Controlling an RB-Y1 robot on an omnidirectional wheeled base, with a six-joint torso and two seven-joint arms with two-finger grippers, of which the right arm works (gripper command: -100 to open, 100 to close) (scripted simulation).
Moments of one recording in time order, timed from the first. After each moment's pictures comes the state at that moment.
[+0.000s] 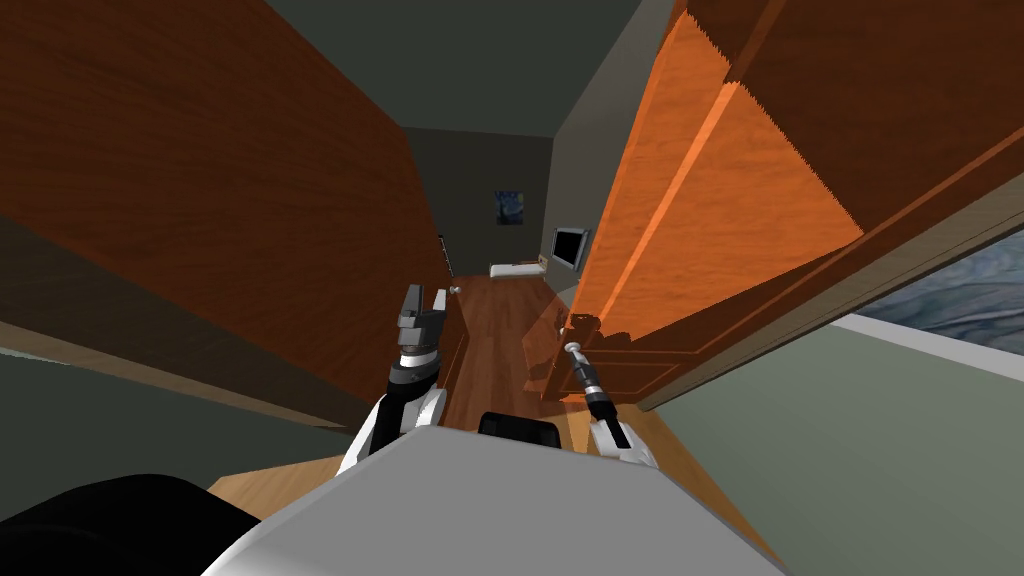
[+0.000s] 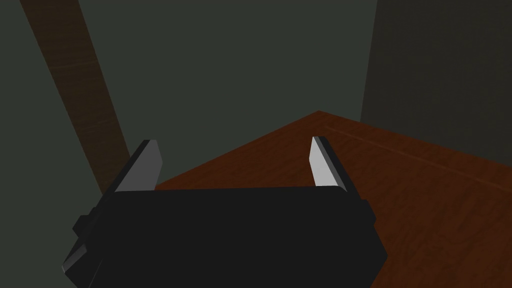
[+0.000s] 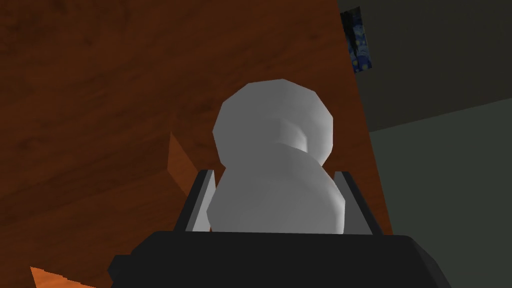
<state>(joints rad) -0.07 -0.19 -0.04 -0.67 0.13 -0.87 0.89</state>
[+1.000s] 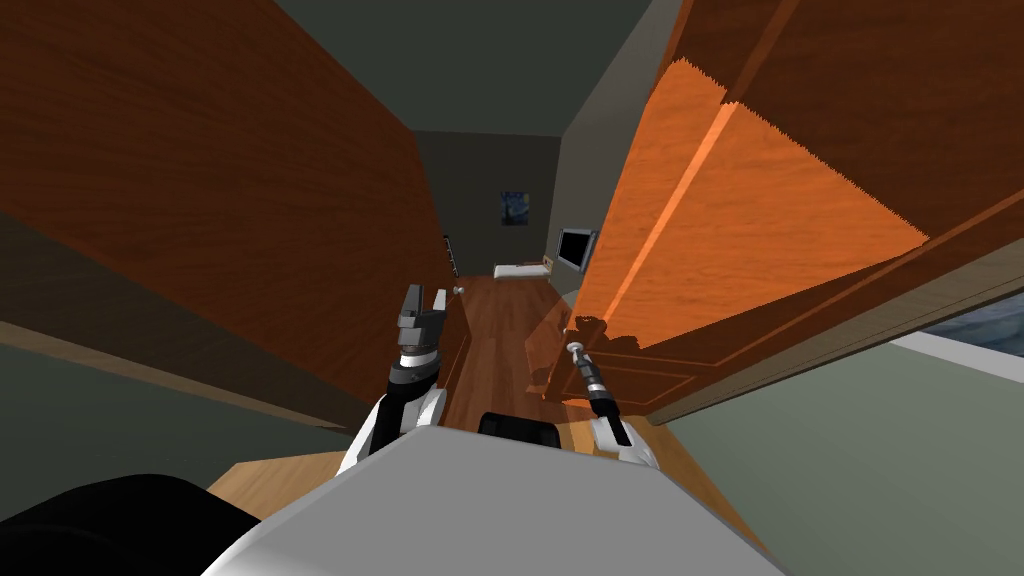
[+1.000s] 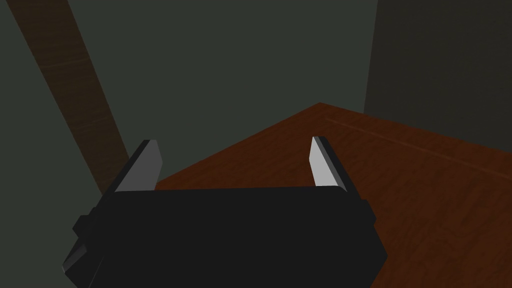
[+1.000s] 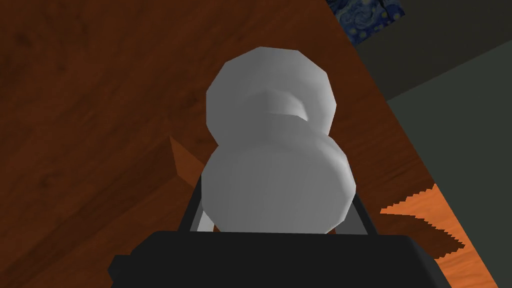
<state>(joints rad) -0.07 -0.17 -0.10 -0.70 0.10 -0.86 0.65</state>
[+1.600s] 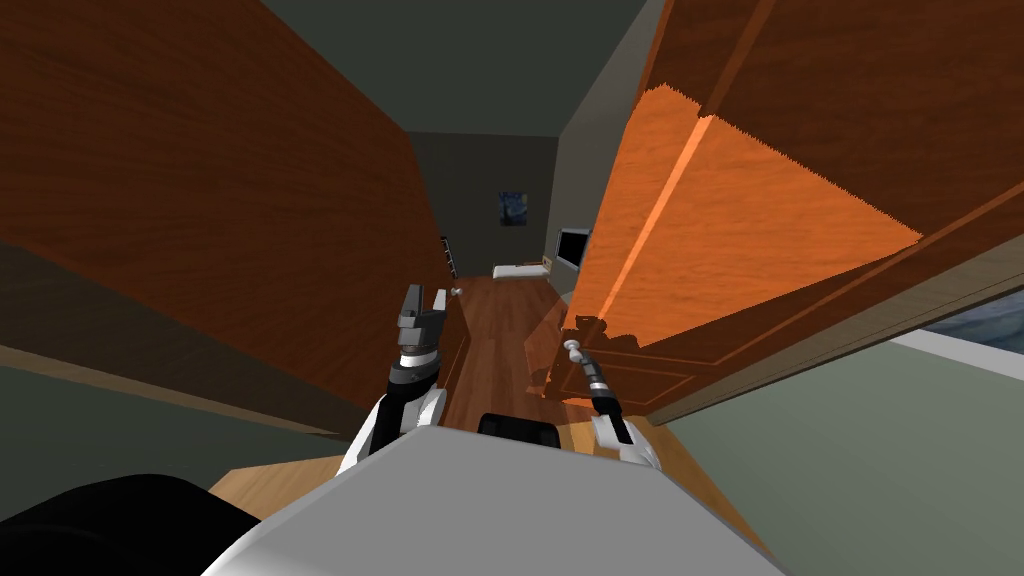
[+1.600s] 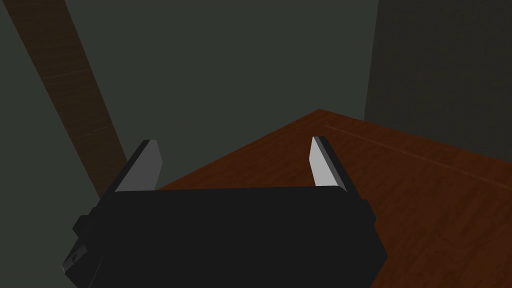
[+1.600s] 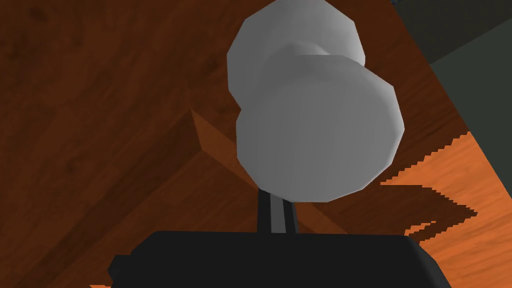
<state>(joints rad) -0.09 -0.17 -0.14 -0.67 0.09 -0.87 0.58</state>
